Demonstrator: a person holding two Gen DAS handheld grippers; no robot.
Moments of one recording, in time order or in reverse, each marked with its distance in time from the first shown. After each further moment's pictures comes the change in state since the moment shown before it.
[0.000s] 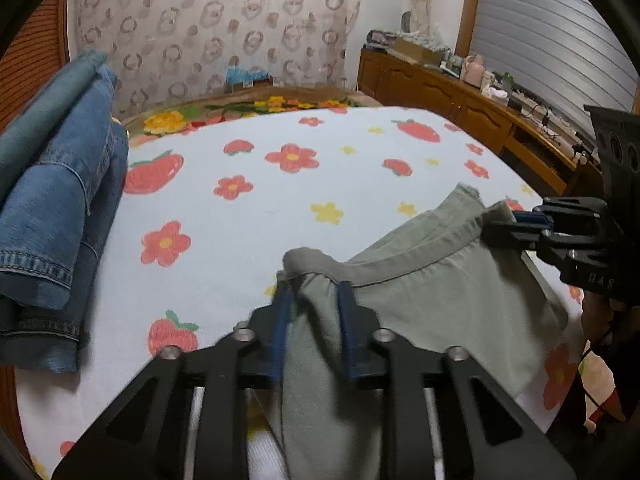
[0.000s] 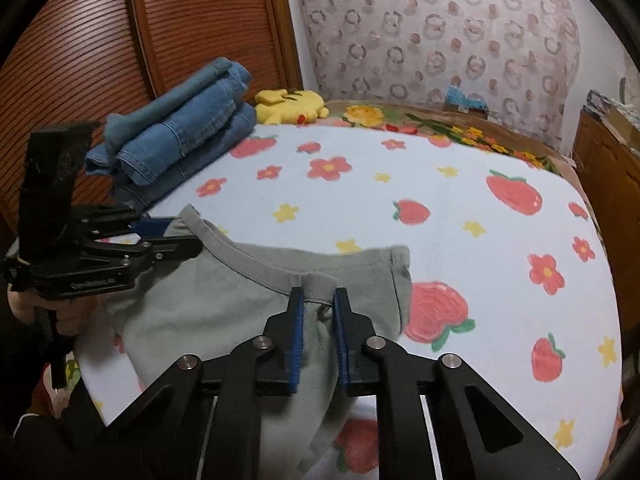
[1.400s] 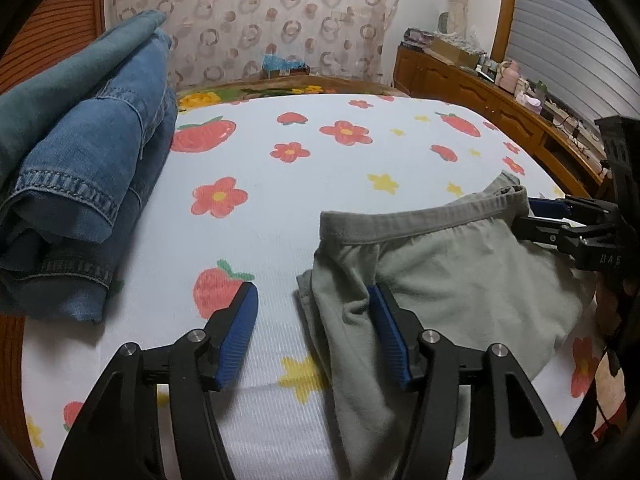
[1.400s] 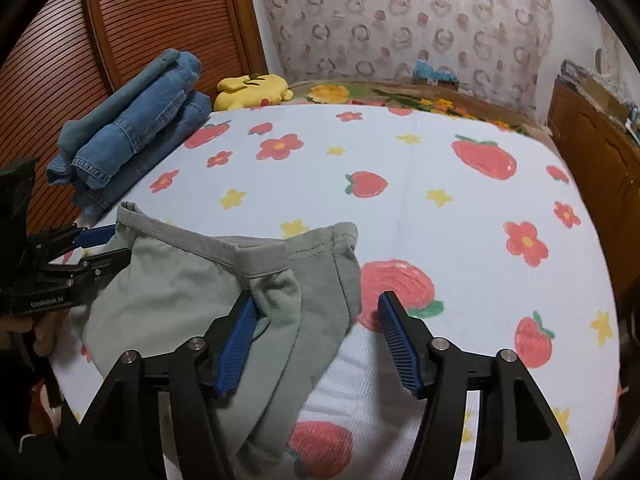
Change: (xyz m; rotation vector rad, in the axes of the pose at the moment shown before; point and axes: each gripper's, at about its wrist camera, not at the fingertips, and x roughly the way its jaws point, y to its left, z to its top) left arm 0.004 0.026 -0.023 -0.077 0.042 0.095; right arm 0.023 -0.023 -0.001 0.109 0.109 -0.072
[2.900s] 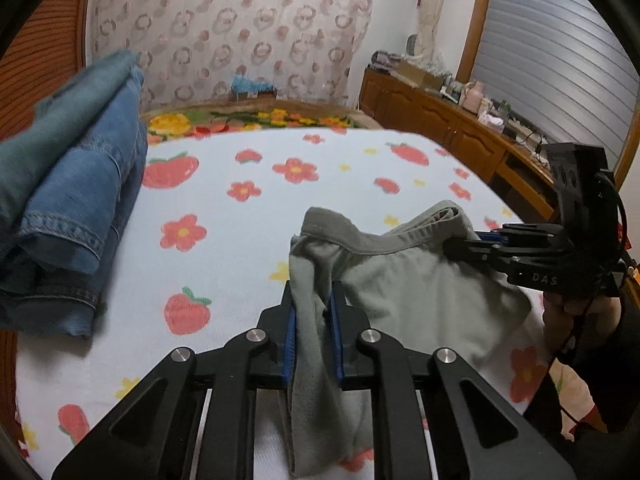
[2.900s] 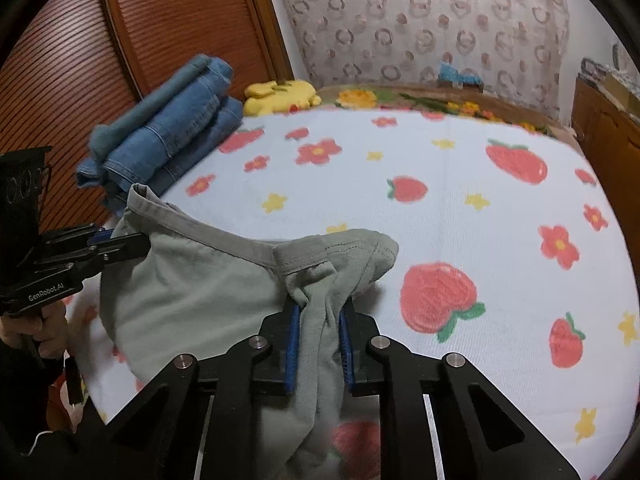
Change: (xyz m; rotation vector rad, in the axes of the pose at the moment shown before) left arm -0.039 -0.015 0.011 0.009 -0.088 -0.140; right arm -0.013 0.015 0.000 -0.019 -0.065 0.091
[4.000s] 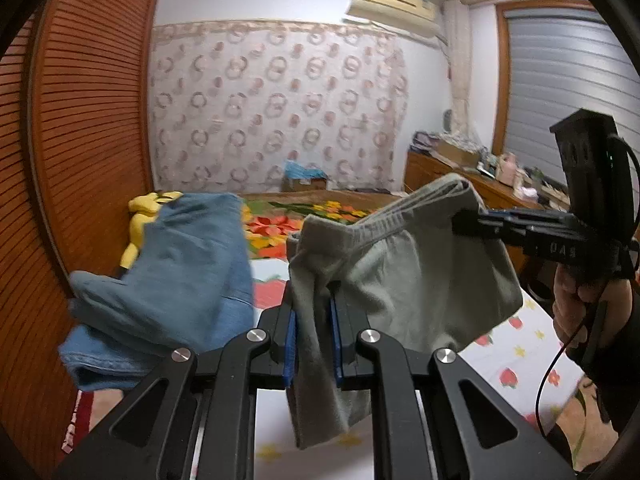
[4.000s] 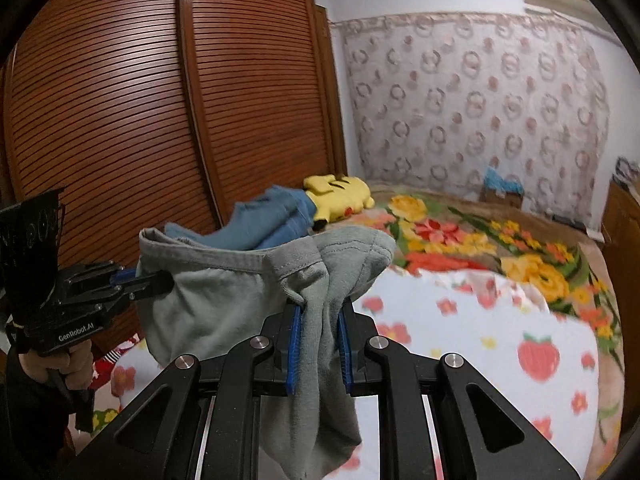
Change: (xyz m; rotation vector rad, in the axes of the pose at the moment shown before) left arm -0.097 0.052 0.061 -0.023 -0.302 0.191; right arm -0.038 0.060 0.102 -0.207 -0.260 0.098
